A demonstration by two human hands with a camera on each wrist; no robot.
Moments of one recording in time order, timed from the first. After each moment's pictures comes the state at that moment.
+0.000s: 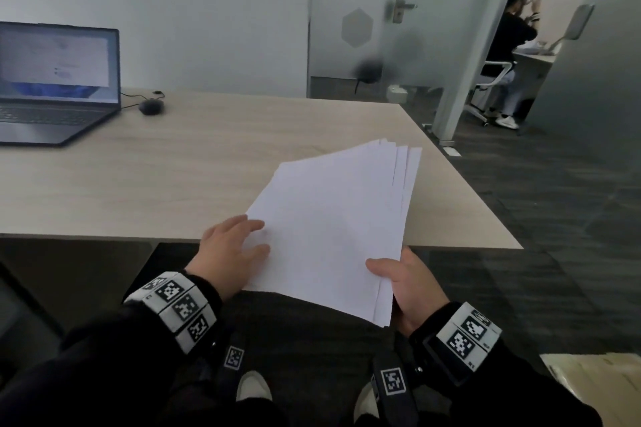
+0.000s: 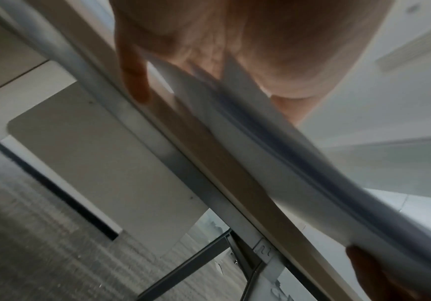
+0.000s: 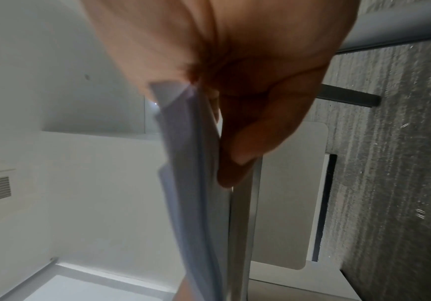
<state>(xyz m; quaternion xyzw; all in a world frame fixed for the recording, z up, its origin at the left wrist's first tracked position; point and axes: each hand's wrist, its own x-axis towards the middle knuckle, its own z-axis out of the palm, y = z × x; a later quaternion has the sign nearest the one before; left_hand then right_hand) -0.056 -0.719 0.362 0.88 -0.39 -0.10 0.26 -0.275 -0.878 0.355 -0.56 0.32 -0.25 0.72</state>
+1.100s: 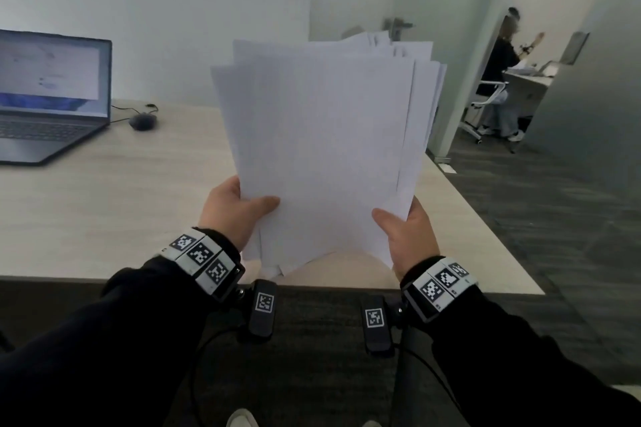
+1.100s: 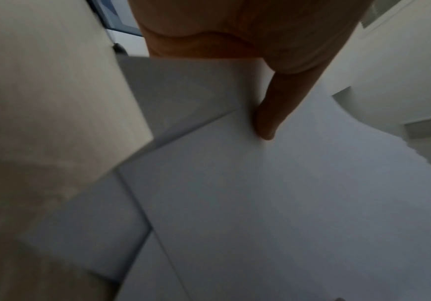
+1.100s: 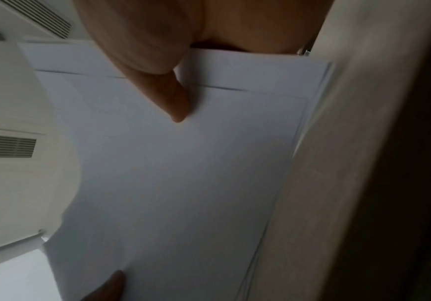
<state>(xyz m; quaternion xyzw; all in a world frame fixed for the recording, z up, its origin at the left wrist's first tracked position) -0.001 -0.796 0.414 0.67 -0.28 -0.12 0.67 -0.190 -0.957 0.394 -0.65 0.27 -0.44 0.56</state>
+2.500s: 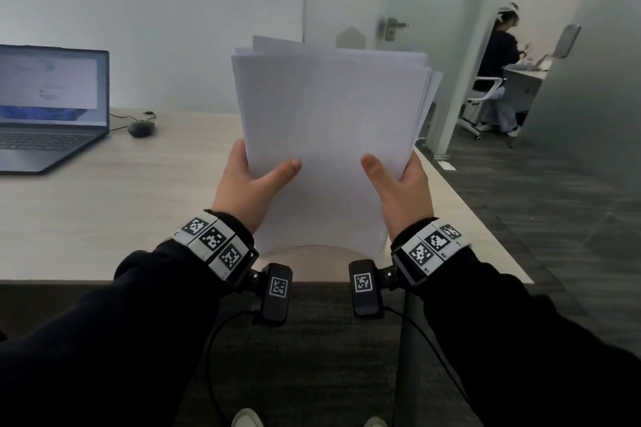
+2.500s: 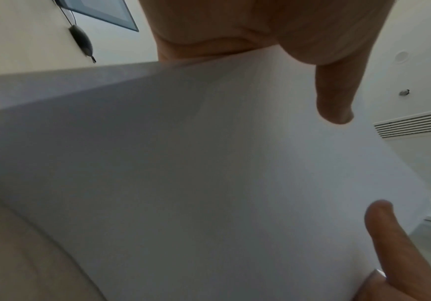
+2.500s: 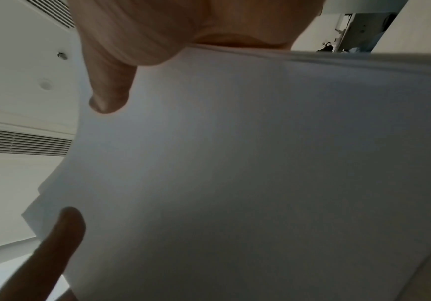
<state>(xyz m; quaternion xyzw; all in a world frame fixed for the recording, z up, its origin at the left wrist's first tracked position) -0.034 -0.808 0.452 0.58 -0.36 -0.09 0.72 -0.190 -0.947 0.449 -0.65 0.20 -0.52 0.52</state>
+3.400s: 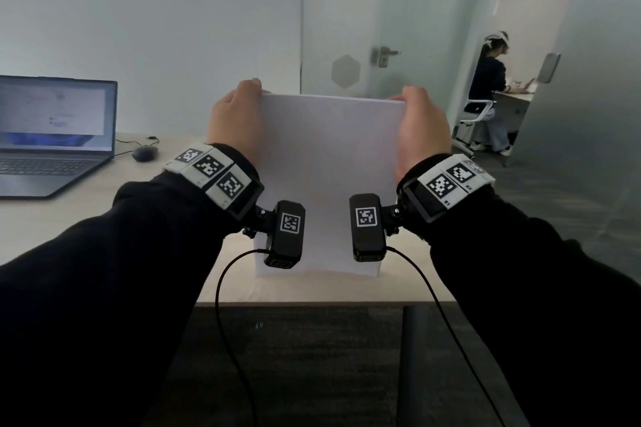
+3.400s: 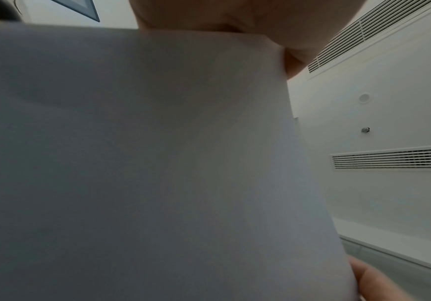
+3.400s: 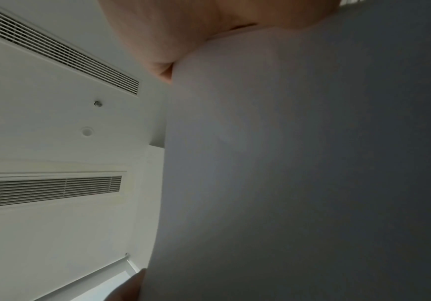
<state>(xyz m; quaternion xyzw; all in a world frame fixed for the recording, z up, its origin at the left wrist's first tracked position) -0.036 -0.817 0.577 0.62 -0.26 -0.05 0.74 -0.186 -0.954 0.577 -0.62 0.30 -0.54 0.47</state>
